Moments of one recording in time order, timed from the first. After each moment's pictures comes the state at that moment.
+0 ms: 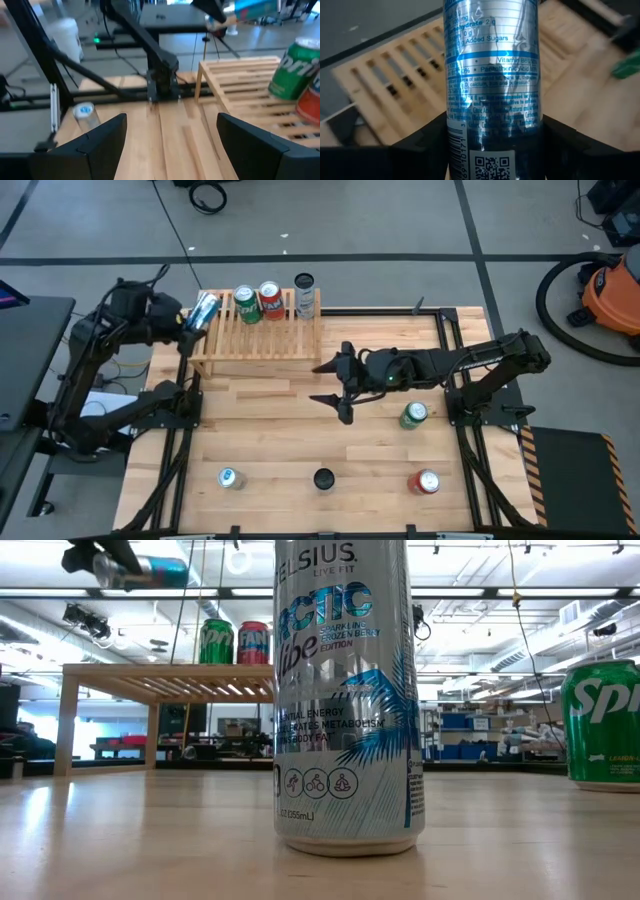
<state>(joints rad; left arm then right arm) 1.02 0.76 1.28 -1.25 0.25 0.04 0.18 1.49 1.37 -0.15 0.23 0.11</state>
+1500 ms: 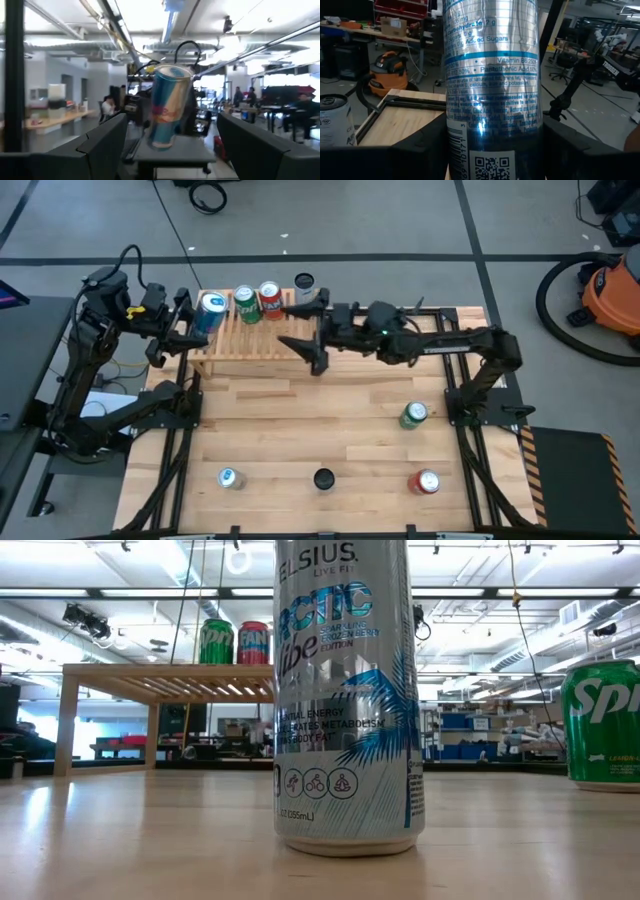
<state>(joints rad) 1.02 0.75 1.28 -0.70 1.13 0.01 -0.06 1.70 1.53 0.57 -0.05 0.00</state>
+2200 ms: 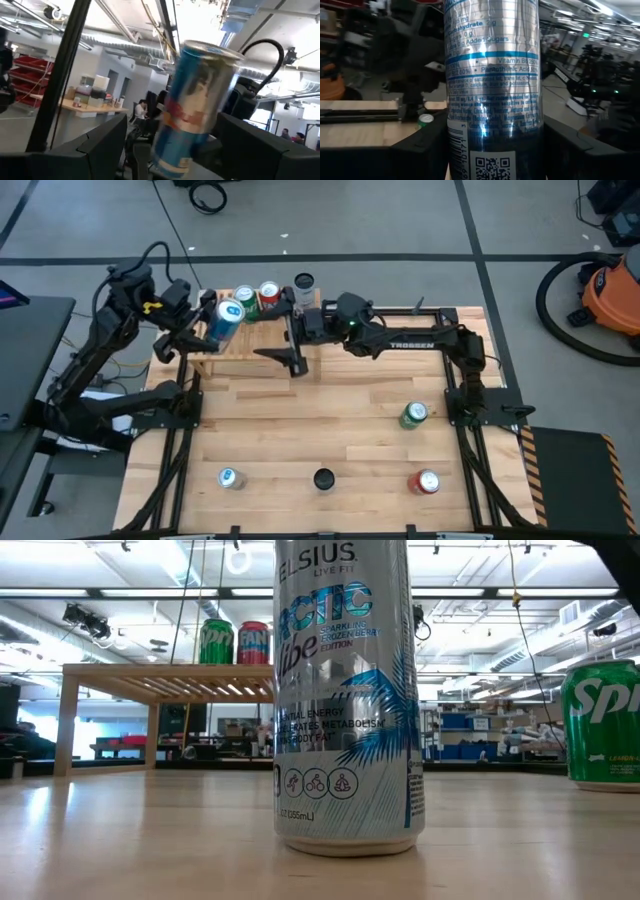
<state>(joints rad) 0.79 0.89 1.28 -0.46 1.19 -0.13 -0.12 1.96 1.83 0.61 -0.40 -0.13</state>
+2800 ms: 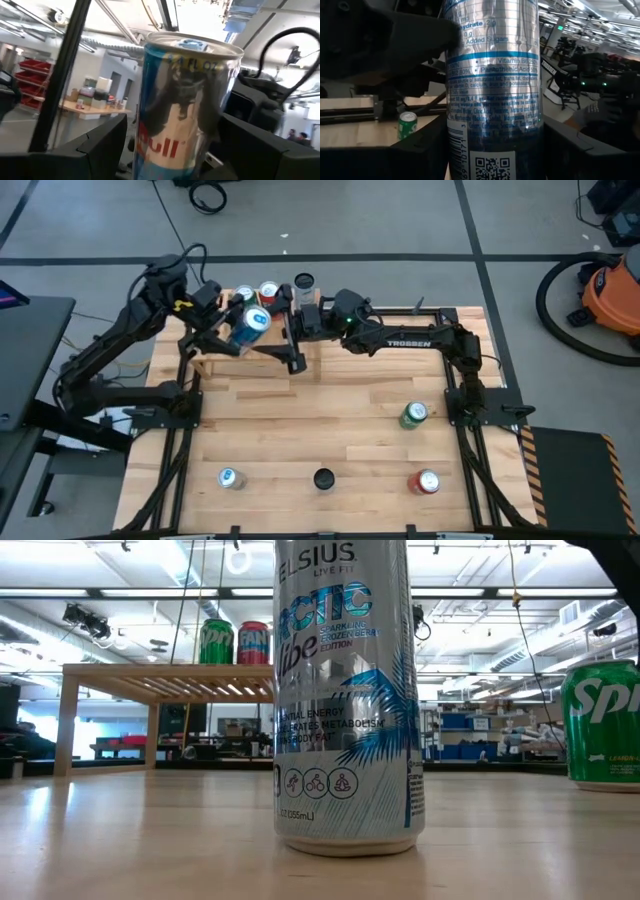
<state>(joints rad) 0.66 1.03 1.28 -0.35 1.19 -0.12 -0.13 1.98 1.86 0.61 -0.44 -0.10</state>
